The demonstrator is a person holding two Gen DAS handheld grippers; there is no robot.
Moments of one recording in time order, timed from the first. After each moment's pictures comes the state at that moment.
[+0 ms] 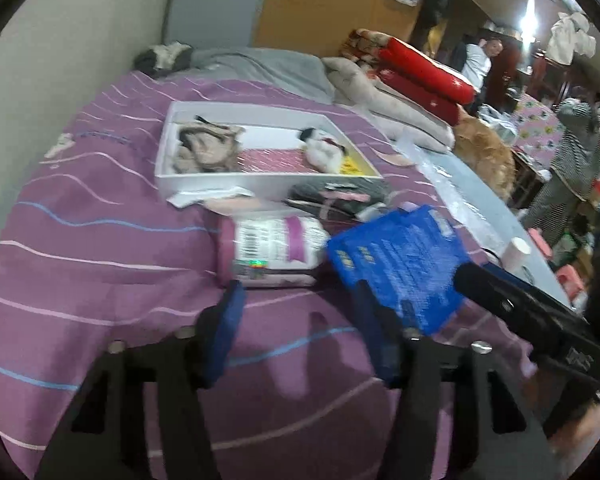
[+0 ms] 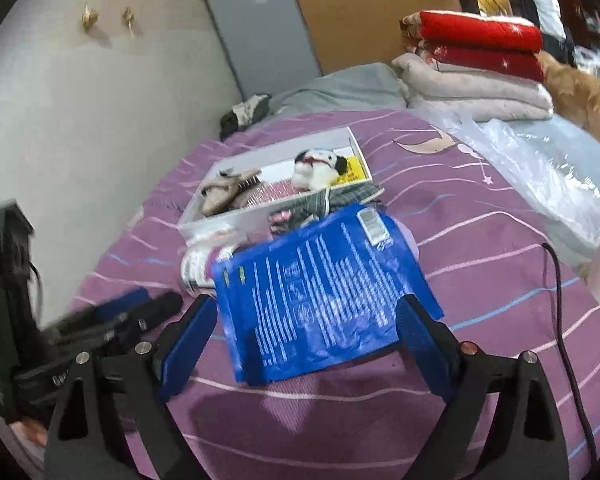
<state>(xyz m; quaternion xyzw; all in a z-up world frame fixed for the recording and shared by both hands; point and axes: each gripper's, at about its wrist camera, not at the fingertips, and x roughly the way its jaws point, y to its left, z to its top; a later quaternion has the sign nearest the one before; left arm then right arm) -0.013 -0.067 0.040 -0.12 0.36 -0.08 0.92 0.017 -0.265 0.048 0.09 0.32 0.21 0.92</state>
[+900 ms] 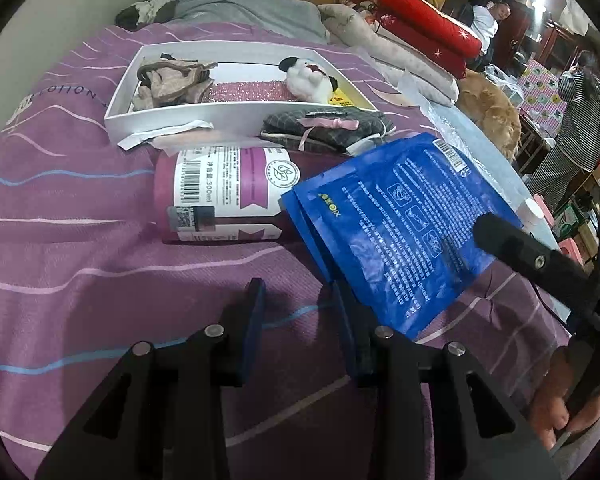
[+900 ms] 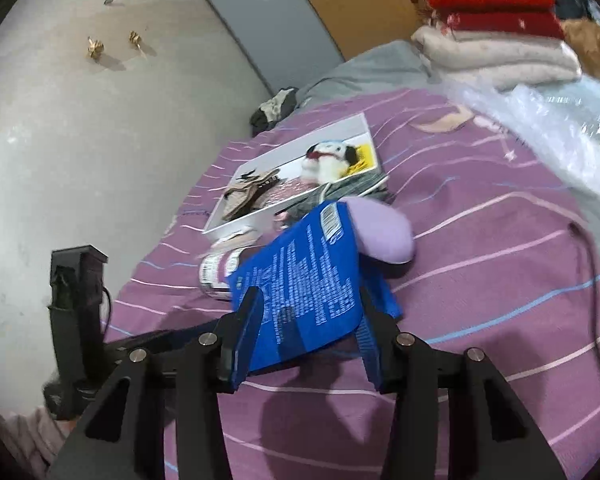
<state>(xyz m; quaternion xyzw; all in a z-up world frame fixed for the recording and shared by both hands) 0.005 -0.096 0.007 -0.11 0.44 -0.08 0.89 0.037 -0.294 0.028 0.16 0.35 0.30 0.87</state>
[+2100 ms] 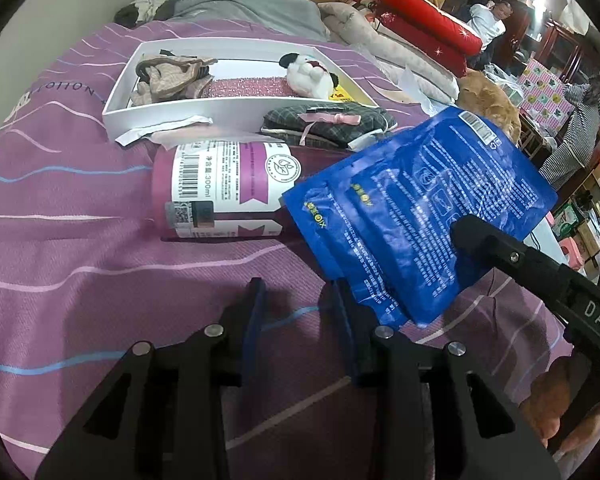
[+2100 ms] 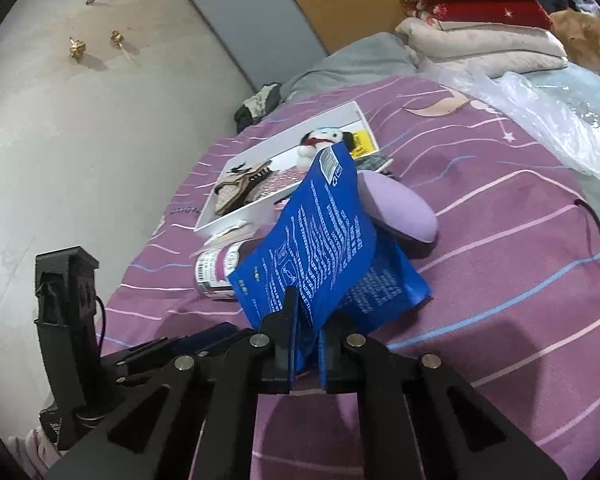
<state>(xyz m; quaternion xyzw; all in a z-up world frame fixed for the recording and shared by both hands) 0.006 -0.095 0.004 -0.11 0.44 -0.08 0.89 0.032 -0.277 0.027 0.15 0.36 0.24 0.89</state>
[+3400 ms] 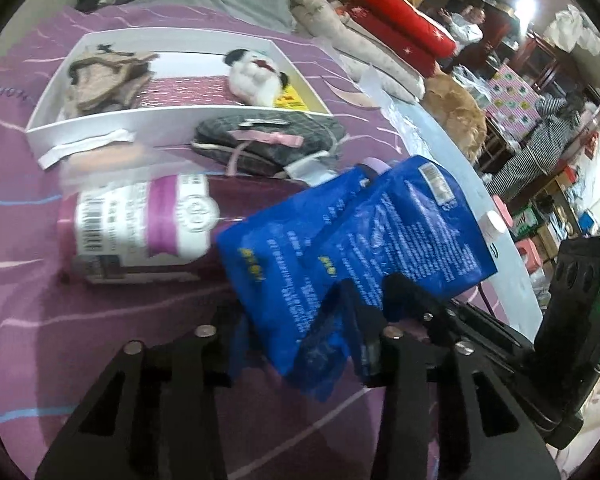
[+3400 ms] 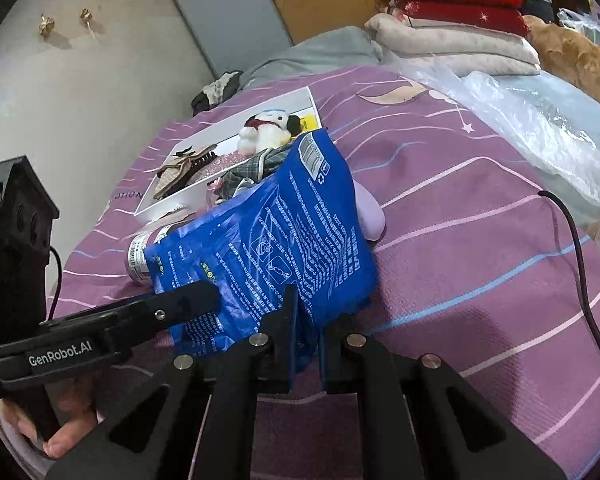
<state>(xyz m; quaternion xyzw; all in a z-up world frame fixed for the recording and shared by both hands) 0.042 -0.116 0.012 -0.15 0.46 -0.16 0.86 0.043 -0.284 0.003 0.11 0.38 0.18 0.90</state>
